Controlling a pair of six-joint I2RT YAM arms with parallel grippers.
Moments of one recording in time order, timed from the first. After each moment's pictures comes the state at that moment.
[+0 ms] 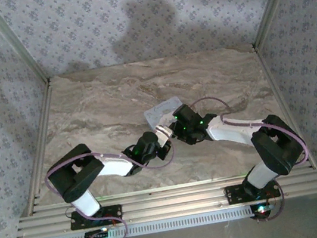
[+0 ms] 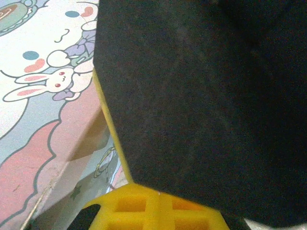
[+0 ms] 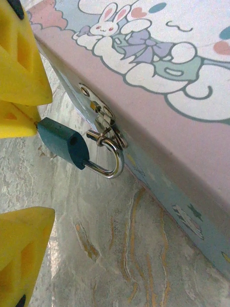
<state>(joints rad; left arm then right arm) -0.96 1.68 0.58 0.55 -0.08 -0.06 0.72 1.53 0.83 -0.28 -0.06 1.14</state>
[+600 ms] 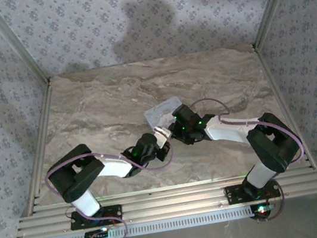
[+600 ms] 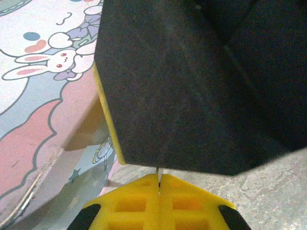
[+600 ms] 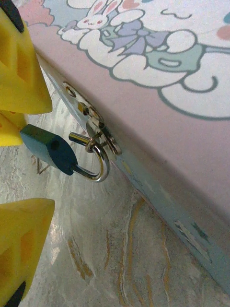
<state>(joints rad) -0.96 1.68 0.54 0.59 -0.07 -0.09 0.71 1.57 0.83 -0.23 -0.09 1.17</state>
